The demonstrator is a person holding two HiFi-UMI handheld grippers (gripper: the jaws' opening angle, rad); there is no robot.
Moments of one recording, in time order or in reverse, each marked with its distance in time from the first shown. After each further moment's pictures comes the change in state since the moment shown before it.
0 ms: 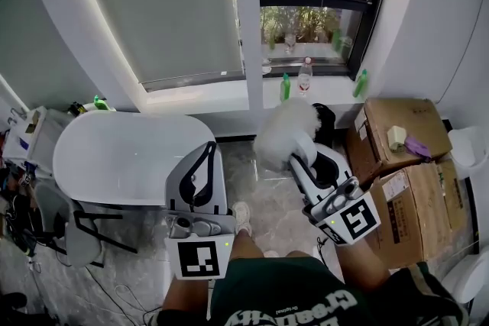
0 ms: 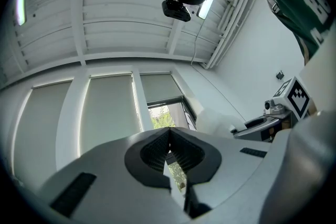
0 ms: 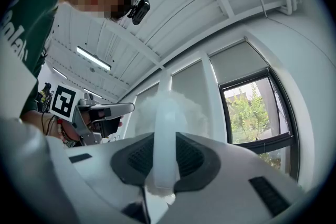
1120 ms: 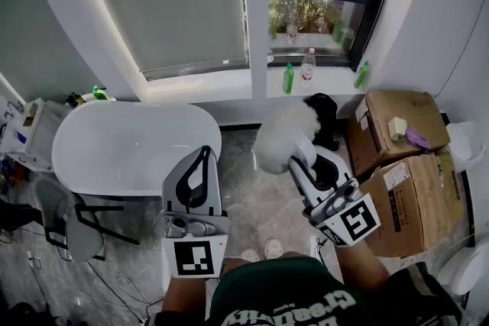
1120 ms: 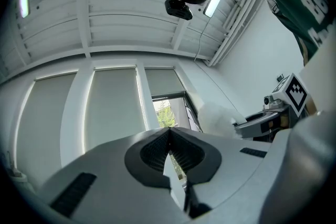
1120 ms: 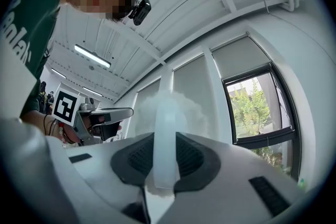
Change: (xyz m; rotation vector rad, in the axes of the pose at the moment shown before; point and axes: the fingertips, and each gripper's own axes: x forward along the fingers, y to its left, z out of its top) left arm -0.042 0.039 -0.026 -0.057 0.063 -0.003; right arm 0.013 0.048 -0.006 0.022 0.051 0.001
